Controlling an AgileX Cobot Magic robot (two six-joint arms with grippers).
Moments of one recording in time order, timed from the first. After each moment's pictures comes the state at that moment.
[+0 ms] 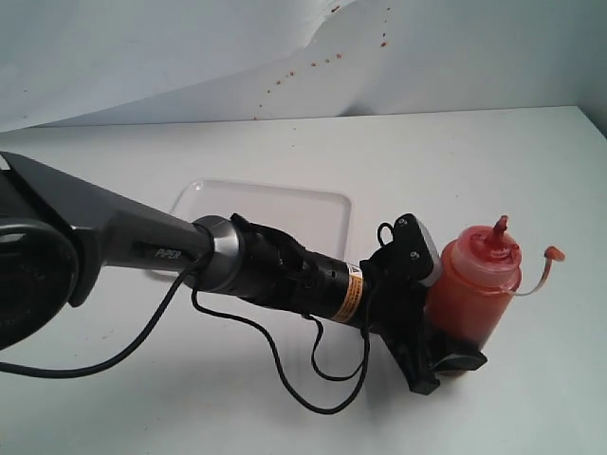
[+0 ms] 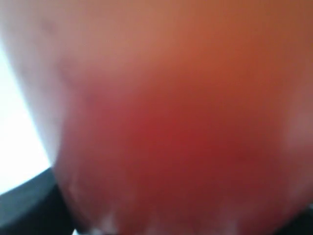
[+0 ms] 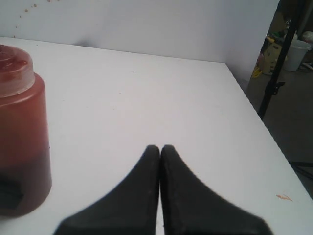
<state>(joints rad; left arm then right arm) -0.75 2.34 -1.33 1.28 -0.73 -0.87 -0.04 0.00 0.00 0.05 0.34 -0.21</state>
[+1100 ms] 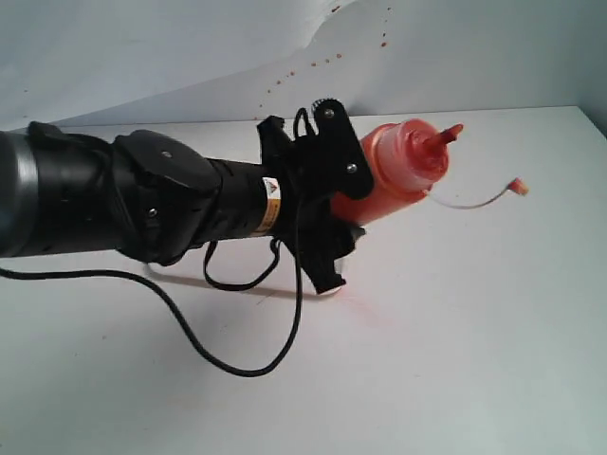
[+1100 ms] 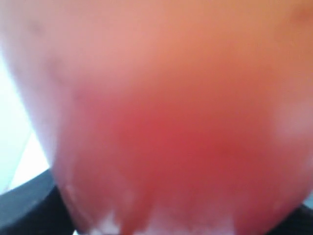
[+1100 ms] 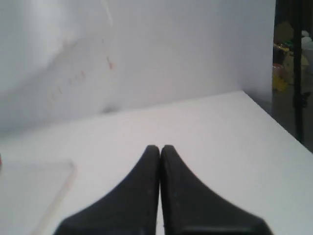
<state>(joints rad) -0.75 1.80 -1.08 1.75 0.02 -1.13 -0.04 0.00 0.00 0.34 0.14 -0.14</state>
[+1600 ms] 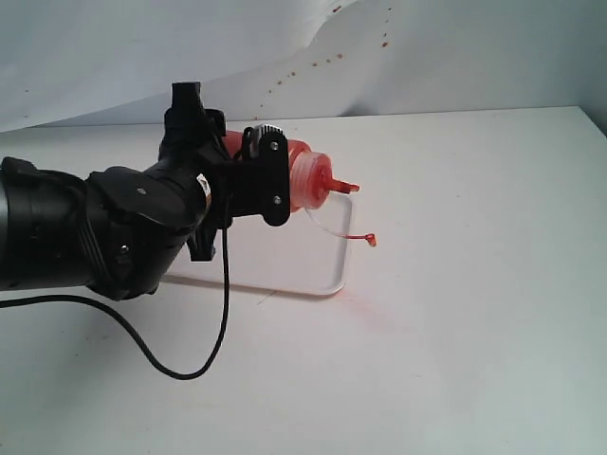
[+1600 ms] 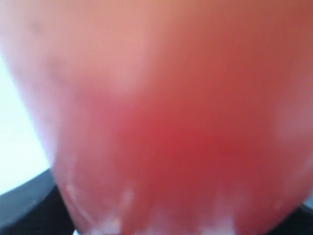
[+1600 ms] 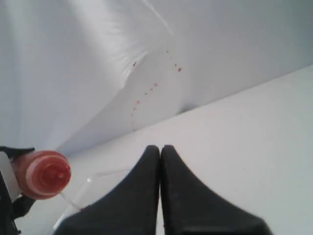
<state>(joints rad) -0.75 1.77 -0.96 1.73 0.65 -0.63 0.24 0.38 -0.18 0.63 -0.01 -0.17</state>
